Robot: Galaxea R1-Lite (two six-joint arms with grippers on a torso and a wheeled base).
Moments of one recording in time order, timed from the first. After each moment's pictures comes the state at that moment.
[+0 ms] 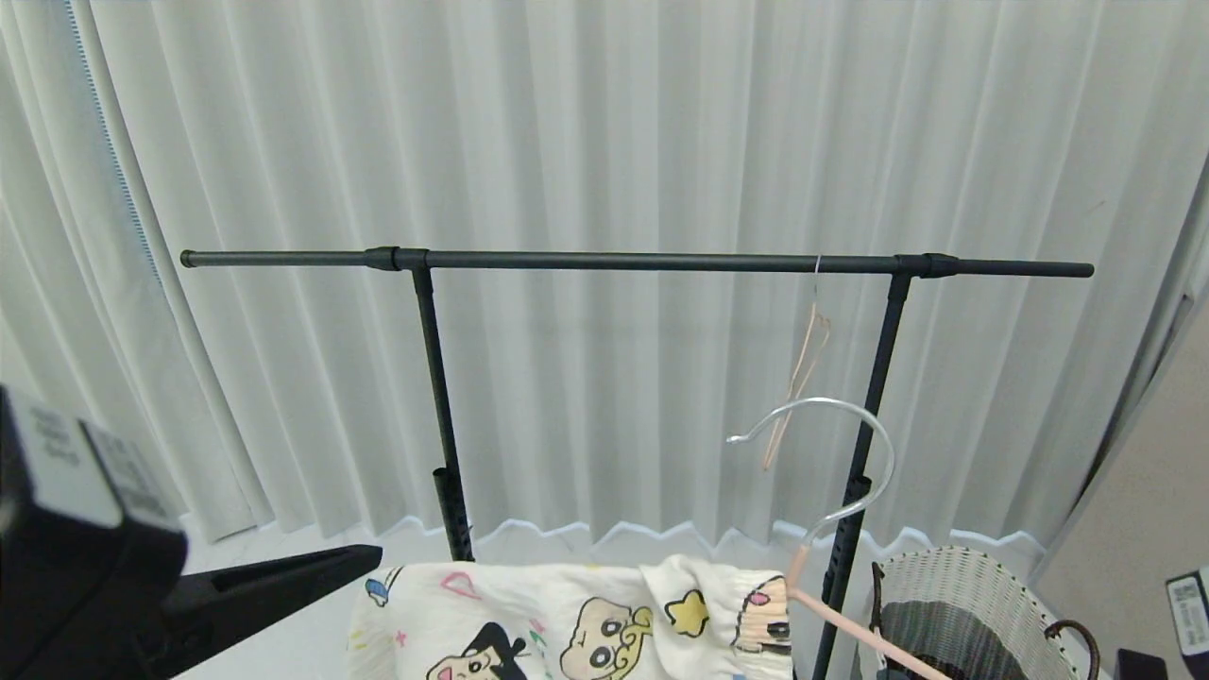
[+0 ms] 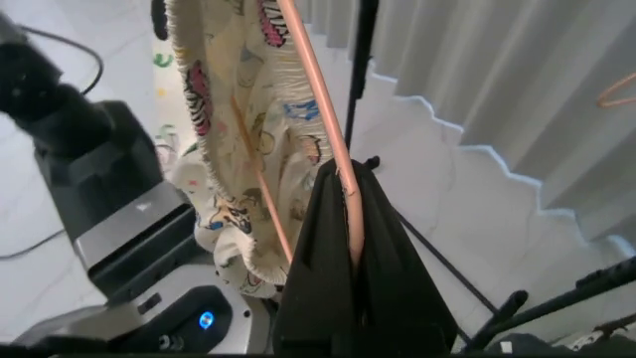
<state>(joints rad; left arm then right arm) -1.49 1.21 -1.01 0.47 0.76 -0.37 1.35 1.09 -0.40 -0.34 -0.31 0.27</state>
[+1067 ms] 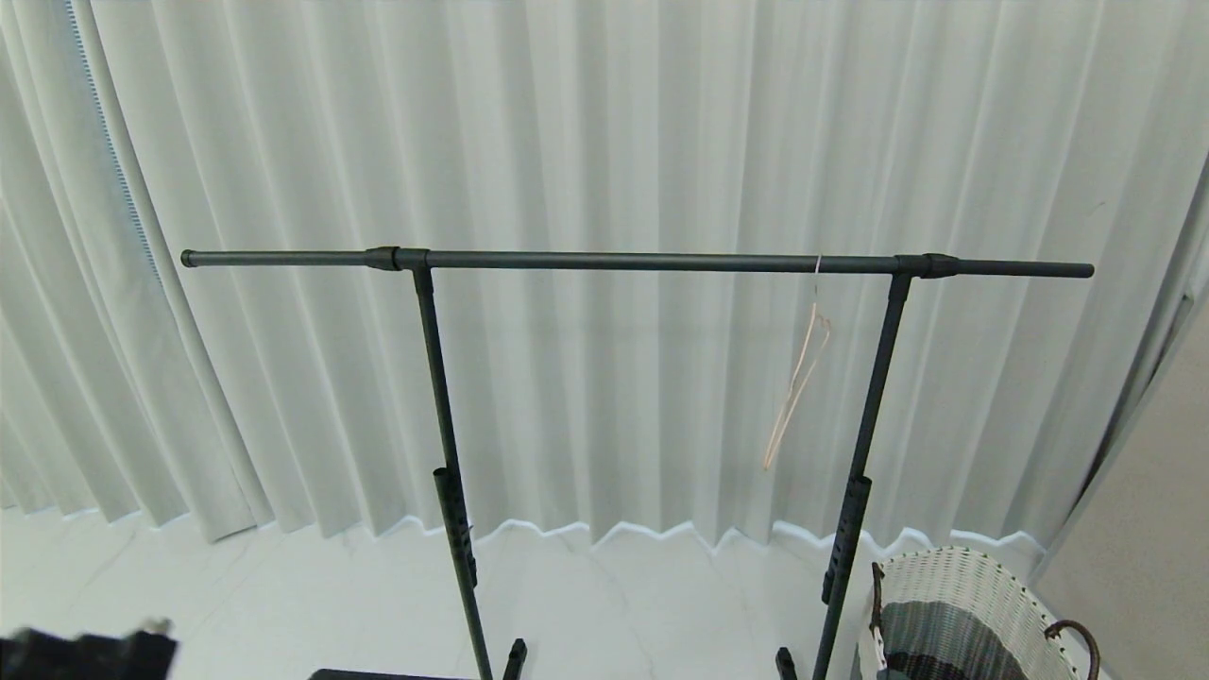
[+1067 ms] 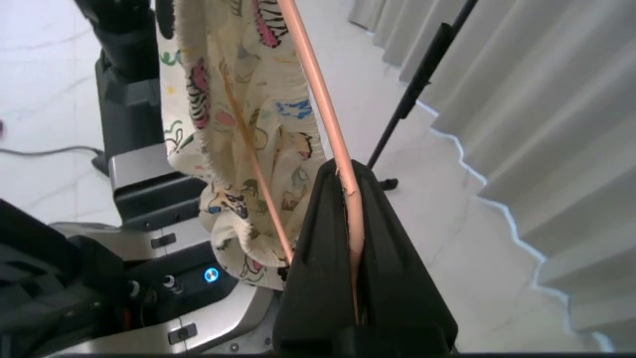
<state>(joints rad) -1.29 1.09 -0.70 0.11 0.08 0.09 1.42 1.07 -0.37 -0.39 -0.16 0.04</state>
